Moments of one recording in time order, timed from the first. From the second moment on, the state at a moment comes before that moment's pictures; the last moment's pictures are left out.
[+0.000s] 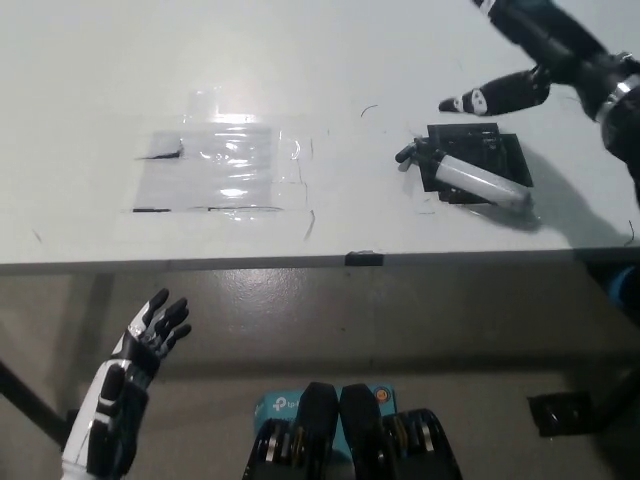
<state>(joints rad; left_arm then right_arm) 0.11 0.17 0.00 -0.29 -0.15 -0.14 -0.20 -0.88 -0.39 0.14 0.15 -0.47 -0.09 0.42</state>
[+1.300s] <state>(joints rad) 0.06 0.18 0.06 -0.11 -0.14 -0.14 -0.21 -0.09 -0.05 0.05 -0.14 -0.25 -0.20 0.18</state>
